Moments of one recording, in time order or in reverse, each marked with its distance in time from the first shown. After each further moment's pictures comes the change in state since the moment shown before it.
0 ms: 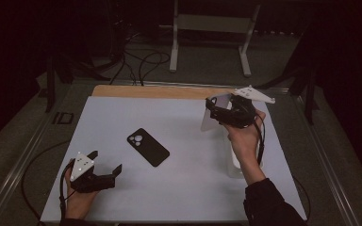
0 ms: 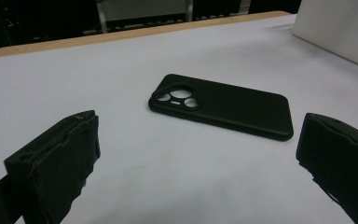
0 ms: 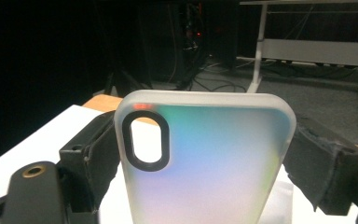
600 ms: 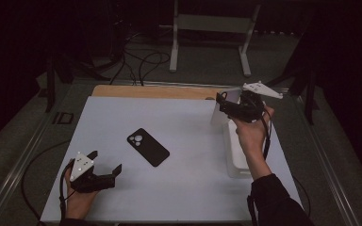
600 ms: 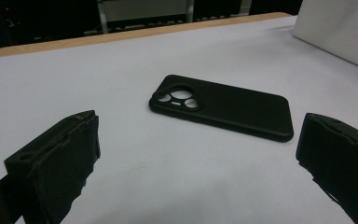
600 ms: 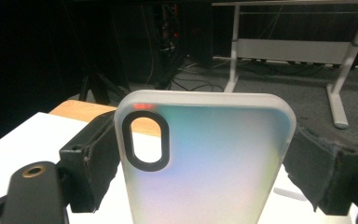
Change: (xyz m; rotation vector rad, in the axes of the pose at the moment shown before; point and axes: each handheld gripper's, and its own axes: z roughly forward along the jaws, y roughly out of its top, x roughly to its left) left arm 0.000 0.000 0.000 -0.005 0.005 -0.004; right arm -0.029 0.003 0.005 -0.001 -0.089 0.013
